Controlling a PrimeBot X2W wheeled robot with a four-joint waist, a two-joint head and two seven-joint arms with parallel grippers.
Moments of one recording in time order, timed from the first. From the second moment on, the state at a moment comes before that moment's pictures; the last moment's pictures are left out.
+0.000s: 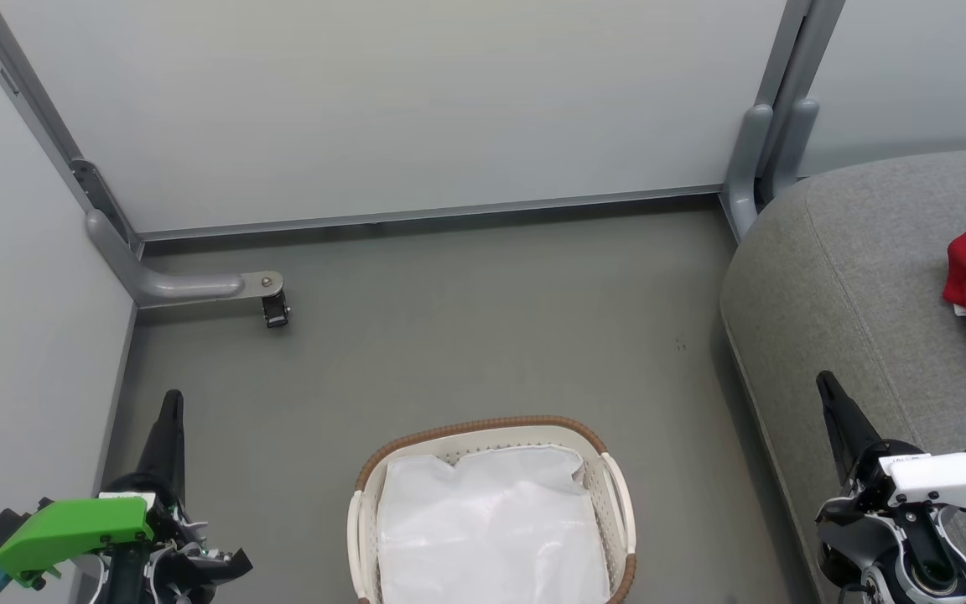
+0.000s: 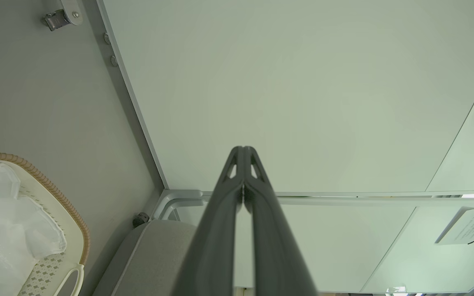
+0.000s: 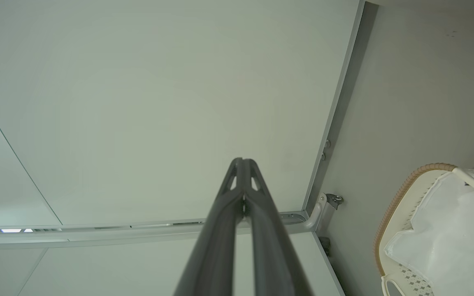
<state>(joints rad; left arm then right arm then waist) -0.10 0.05 0.11 0.24 -1.61 -0.13 0.11 -0.11 -0.05 -0.11 0.24 1.61 0.13 0.12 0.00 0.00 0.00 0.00</state>
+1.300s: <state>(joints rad) -0.10 0.05 0.11 0.24 -1.61 -0.13 0.11 -0.11 -0.05 -0.11 0.24 1.61 0.13 0.12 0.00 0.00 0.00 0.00</state>
